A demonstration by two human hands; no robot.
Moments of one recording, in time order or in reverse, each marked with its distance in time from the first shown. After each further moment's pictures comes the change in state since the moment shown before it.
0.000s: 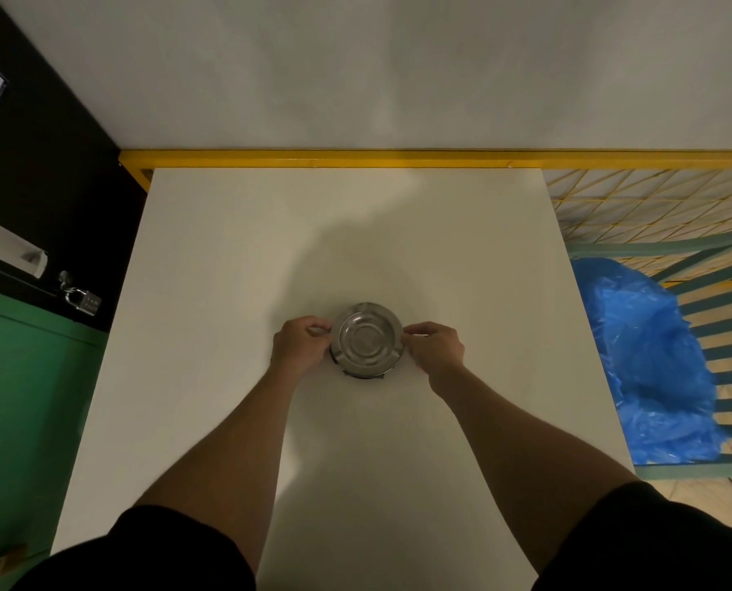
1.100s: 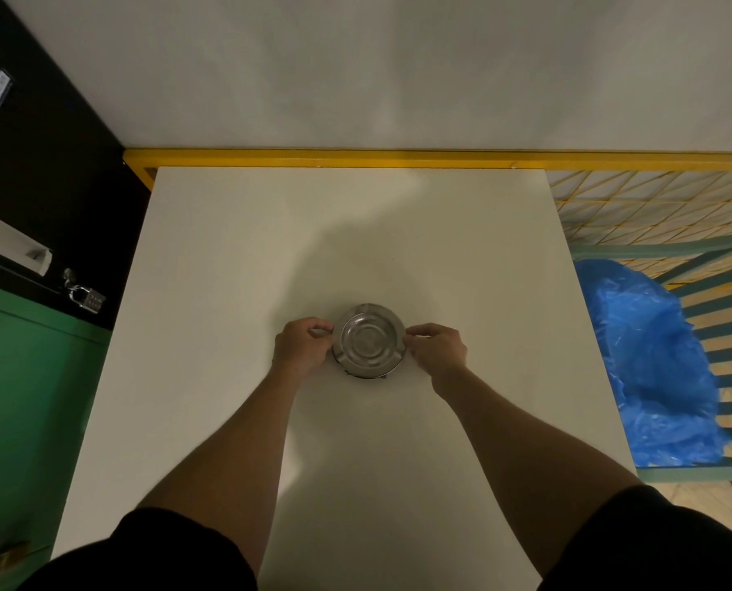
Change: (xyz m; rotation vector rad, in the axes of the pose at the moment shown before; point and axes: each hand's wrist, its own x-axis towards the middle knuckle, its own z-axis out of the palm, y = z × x) left_hand 0.001 -0.005 0.001 0.001 0.002 -0.010; right_hand 0.005 0.005 0.001 0.000 -0.004 0.001
